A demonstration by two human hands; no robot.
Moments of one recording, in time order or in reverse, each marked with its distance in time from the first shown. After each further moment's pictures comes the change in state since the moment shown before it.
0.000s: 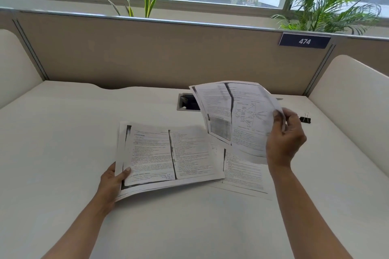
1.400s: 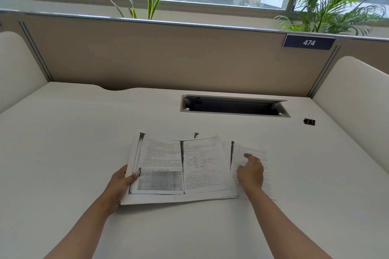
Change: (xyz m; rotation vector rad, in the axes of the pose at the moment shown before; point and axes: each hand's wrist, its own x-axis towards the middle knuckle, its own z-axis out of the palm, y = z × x) left_hand 0.000 0.005 0.001 0.174 -0.111 -0.089; right_hand -0.084 0.076 0.026 -0.595 -0.704 0.549
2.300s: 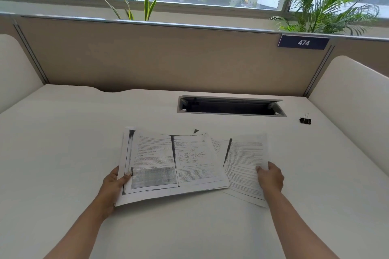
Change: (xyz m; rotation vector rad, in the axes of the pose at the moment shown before) left_hand 0.007 -0.011 -0.005 -0.164 0.050 0.059; right_hand 0.018 0.037 -0.037 0.175 0.105 0.203
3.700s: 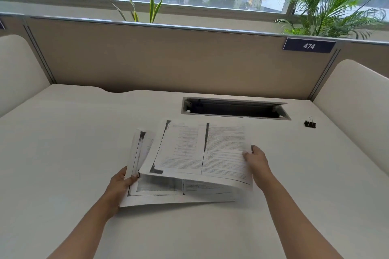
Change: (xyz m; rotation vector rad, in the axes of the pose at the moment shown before) left_hand -0.003 0.004 0.001 0.049 -0.045 -0.058; right_hand -0.019 -0.057 0.009 0.279 -0.346 -0.151
